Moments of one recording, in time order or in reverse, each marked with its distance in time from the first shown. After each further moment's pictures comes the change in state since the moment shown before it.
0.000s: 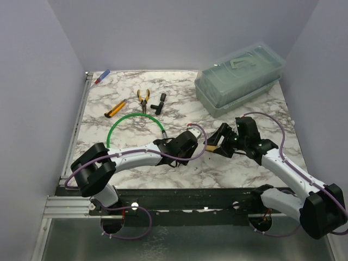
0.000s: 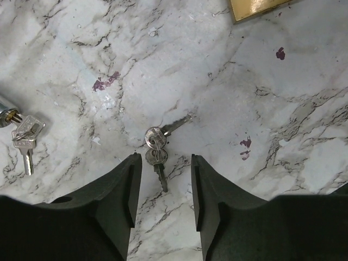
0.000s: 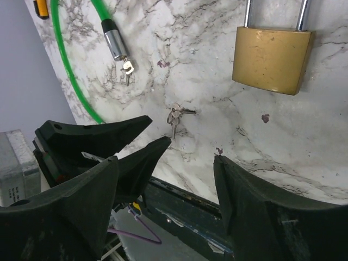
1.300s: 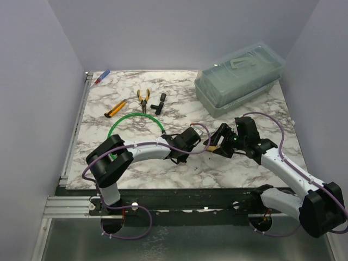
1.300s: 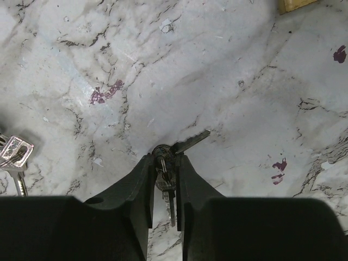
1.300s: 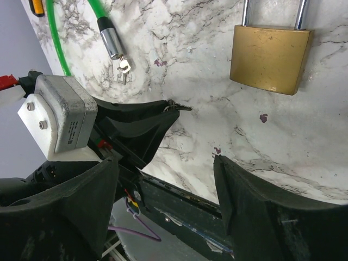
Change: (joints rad) left arm 0.062 0.175 0.090 -0.058 0.046 0.045; right arm 0.000 0.035 0.000 0.003 -0.011 -0.003
